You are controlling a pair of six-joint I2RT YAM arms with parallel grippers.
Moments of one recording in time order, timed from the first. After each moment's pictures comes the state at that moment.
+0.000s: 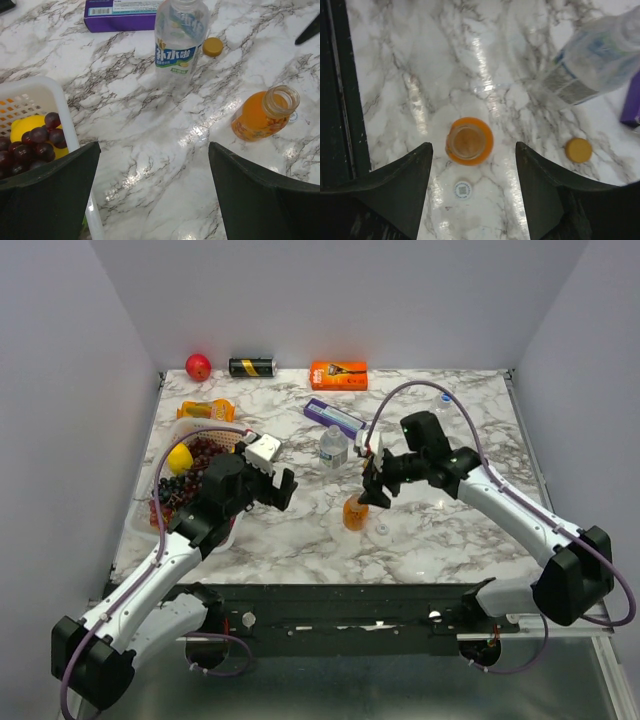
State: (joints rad) left arm -0.52 0.88 0.69 -0.16 0.09 0.01; right arm 0.53 1.35 1.11 -0.51 -0.64 -0.57
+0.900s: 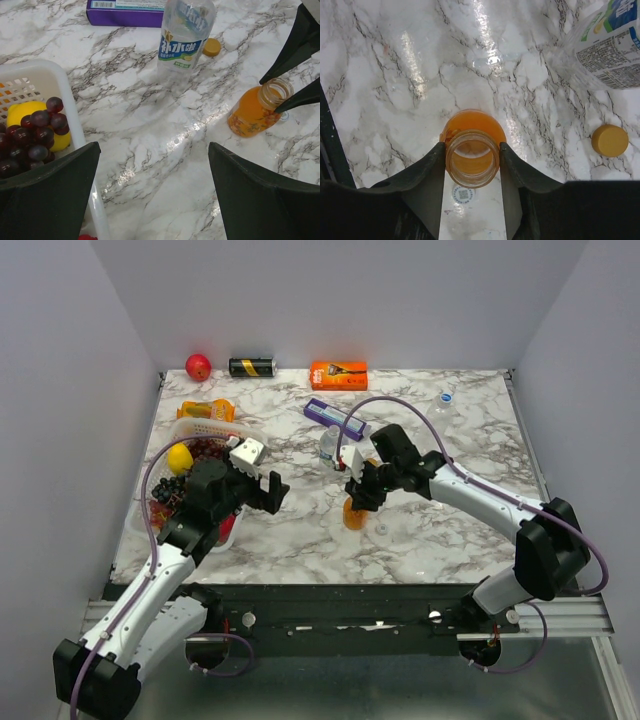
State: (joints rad) left arm -0.40 0.79 0.63 -0.17 0.21 -0.03; right arm 0.66 1.51 1.08 -0.48 -0.43 -0.55
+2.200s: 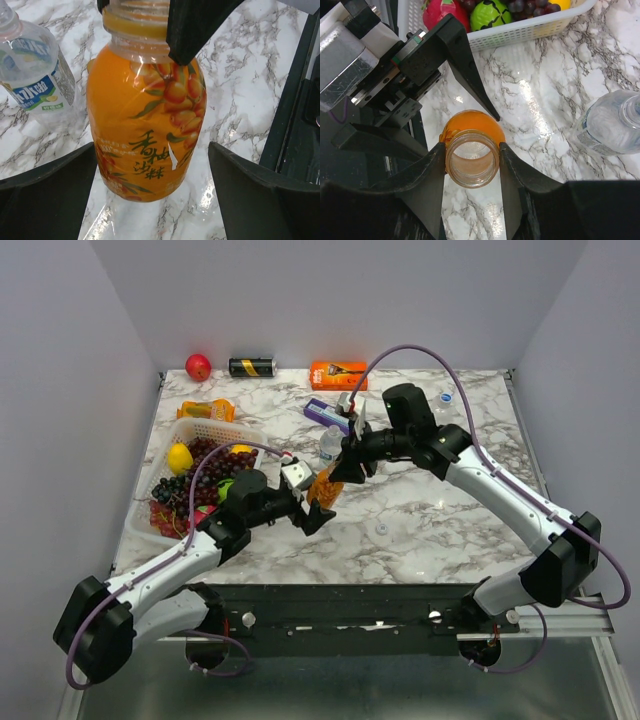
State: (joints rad) left arm -0.67 1.01 0.52 0.25 0.42 -0.01; right arm 0.66 1.47 1.39 -0.53 -0.67 -0.15
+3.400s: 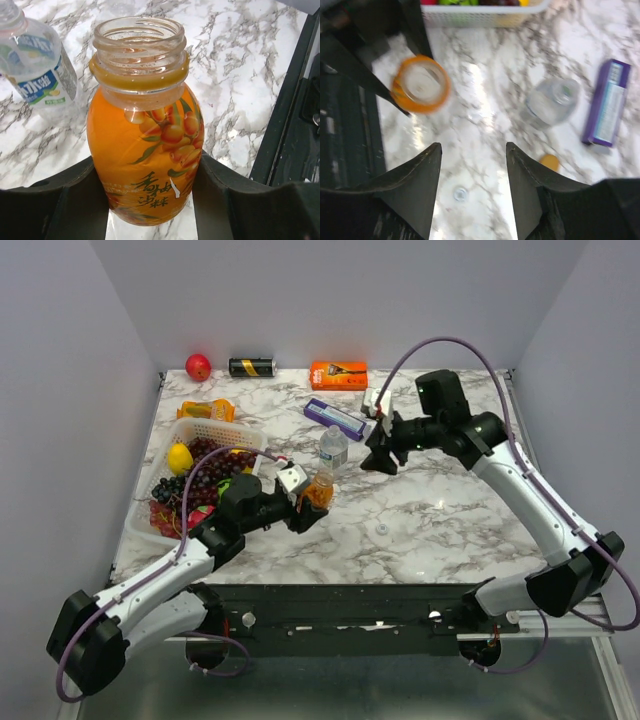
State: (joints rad) left arm -0.68 0.95 0.52 0.19 0.40 -0.01; right arm 0.55 1.42 1.50 -0.77 -0.65 -0.54
